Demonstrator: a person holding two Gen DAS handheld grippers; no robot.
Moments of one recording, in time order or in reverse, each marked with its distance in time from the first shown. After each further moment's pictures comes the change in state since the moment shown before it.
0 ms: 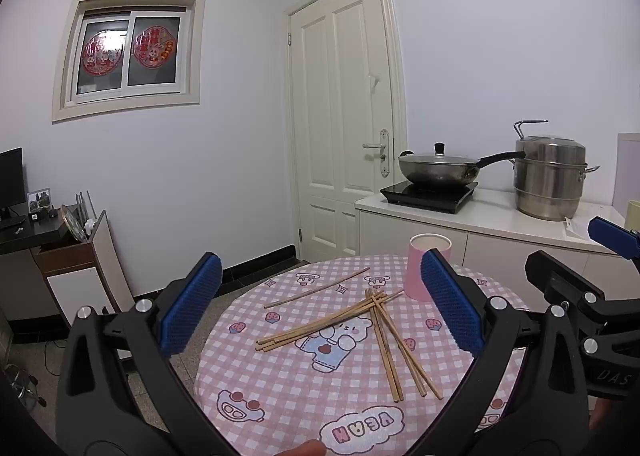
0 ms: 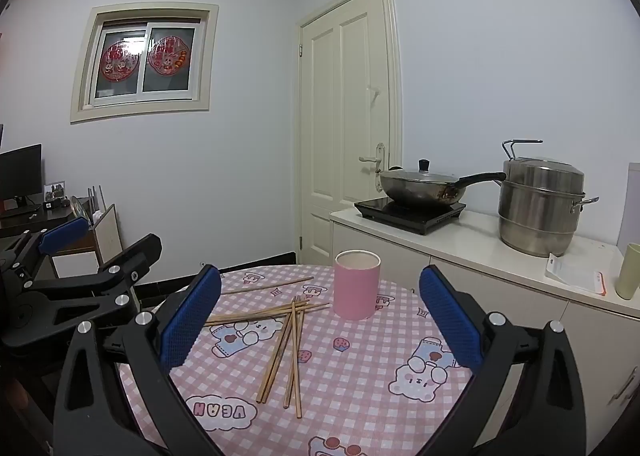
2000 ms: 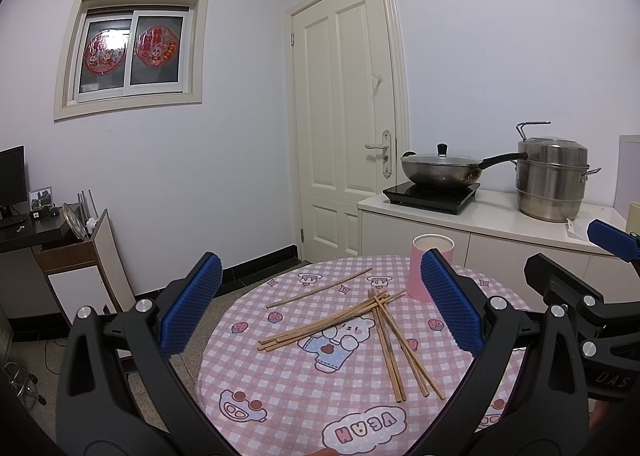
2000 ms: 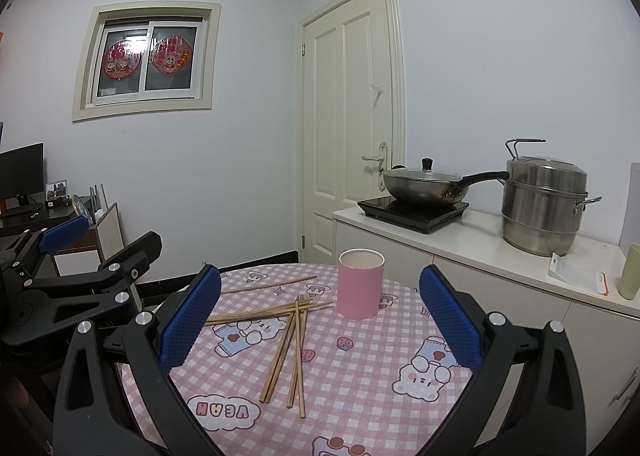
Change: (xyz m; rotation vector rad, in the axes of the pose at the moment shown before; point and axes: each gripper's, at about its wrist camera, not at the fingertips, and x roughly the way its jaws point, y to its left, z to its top) left arm -0.001 0.007 0.002 -0.006 0.001 0.002; right arm 0.001 0.000 -0.001 -0.003 0.000 0.002
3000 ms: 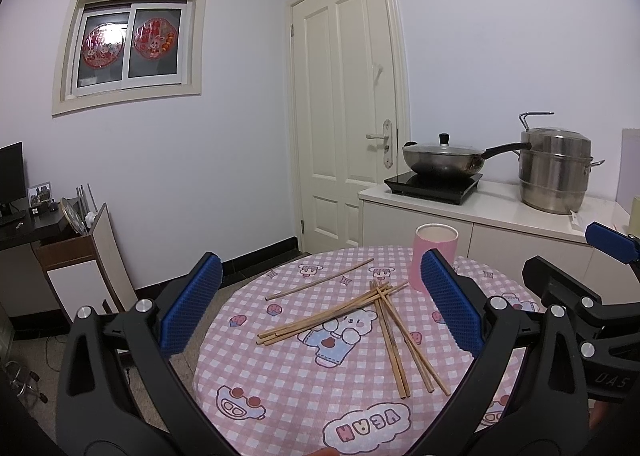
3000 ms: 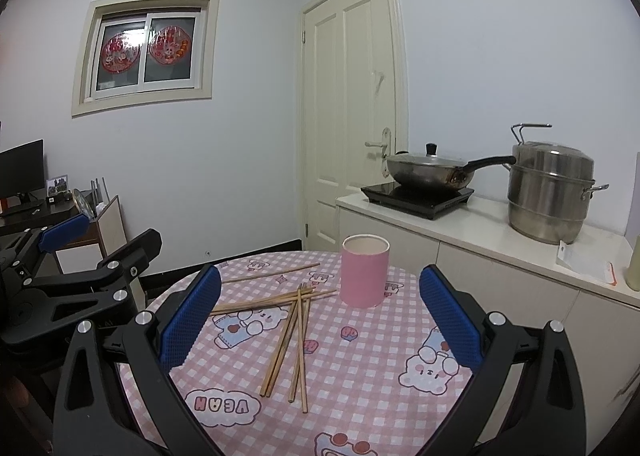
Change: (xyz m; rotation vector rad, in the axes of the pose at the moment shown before) left arm 0.013 0.001 -0.014 0.004 0.036 0.000; right arm 0.016 -0.001 -0.012 0.019 0.049 0.019
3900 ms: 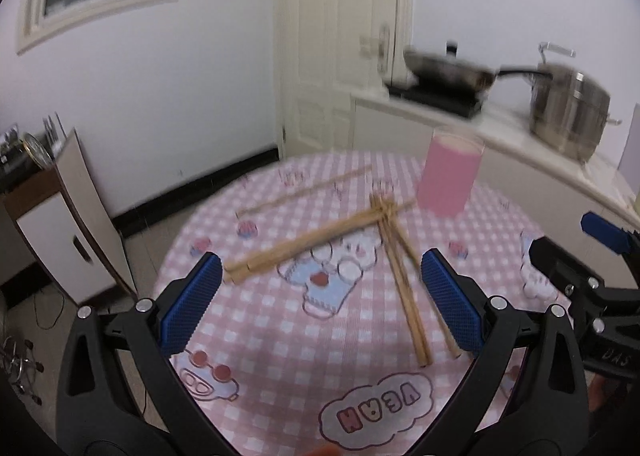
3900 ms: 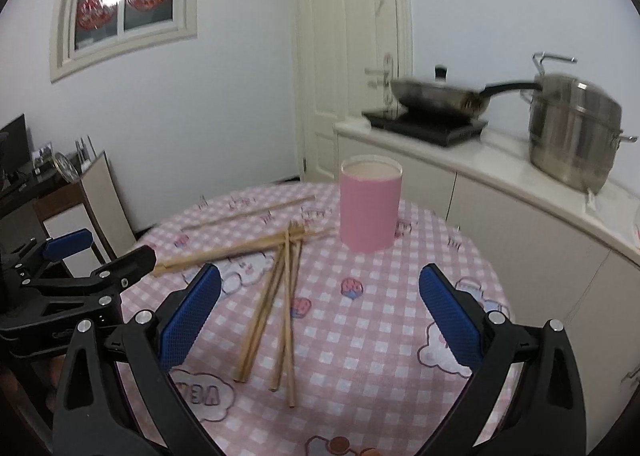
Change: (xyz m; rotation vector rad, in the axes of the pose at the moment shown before) left arm 0.109 0.009 -0.046 -0.036 0.384 -0.083; right arm 0.088 -0.014 -0.031 0.021 0.263 -0.001
